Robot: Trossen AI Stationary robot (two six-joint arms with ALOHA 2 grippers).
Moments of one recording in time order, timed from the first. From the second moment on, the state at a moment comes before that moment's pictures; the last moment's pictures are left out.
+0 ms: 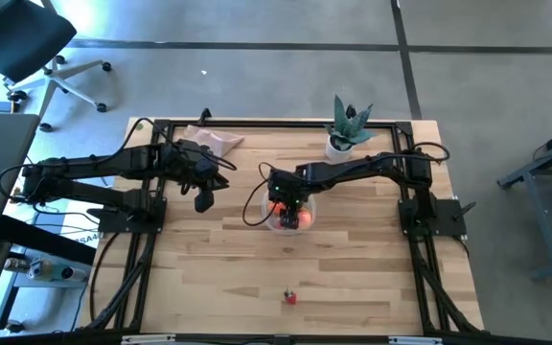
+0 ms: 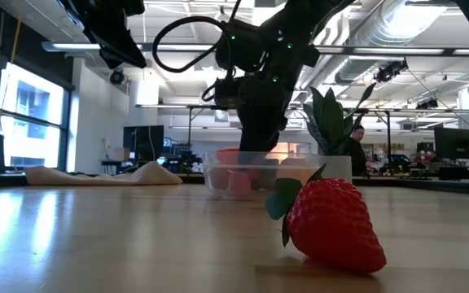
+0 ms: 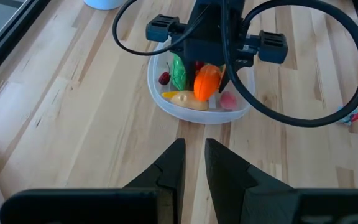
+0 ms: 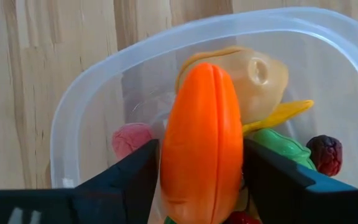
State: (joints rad) left arm 0.30 0.95 0.84 -0.63 0.07 -0.08; right arm -0.08 2.01 1.42 -0.58 -0.17 0.07
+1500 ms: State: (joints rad) left arm 0.30 0.95 0.84 -0.63 0.07 -0.08; right arm 0.42 1.67 1.42 -0.84 -0.29 0.92
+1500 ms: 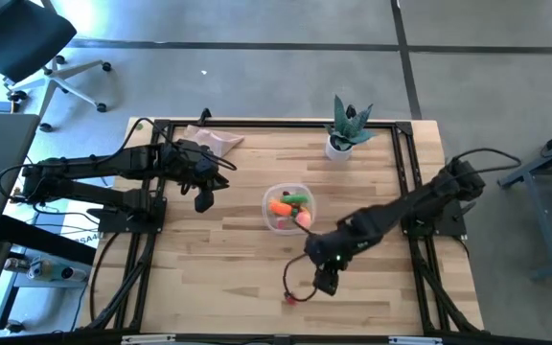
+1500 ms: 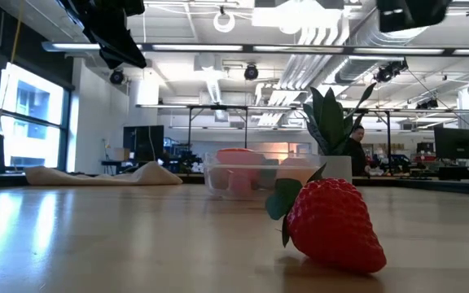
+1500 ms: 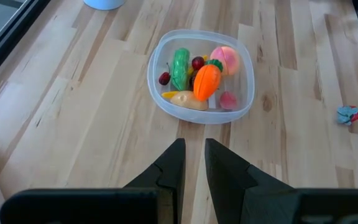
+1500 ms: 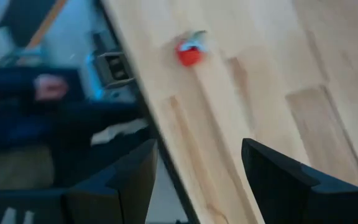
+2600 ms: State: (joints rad) left arm 0.30 0.95 0.84 -0.63 0.07 -0.08; right arm 0.62 1.90 1.42 -0.50 0.15 1.40
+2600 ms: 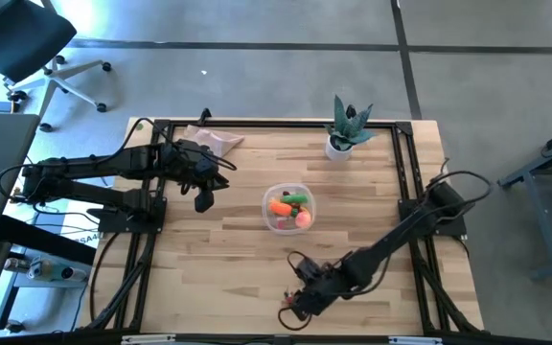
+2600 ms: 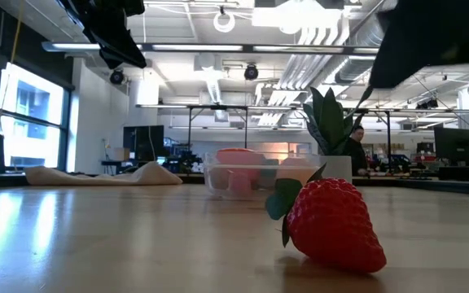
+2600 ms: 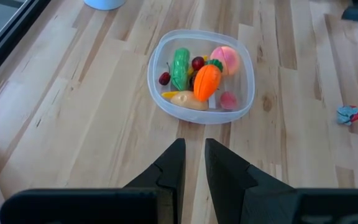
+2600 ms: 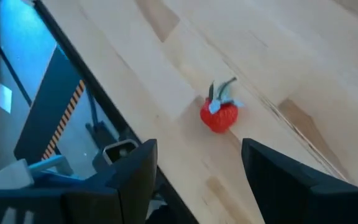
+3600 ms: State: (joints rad) left arm 0.30 0.95 0.84 -0.63 0.07 -0.08; right arm 0.58 2.07 1.42 -0.41 0.05 1.39
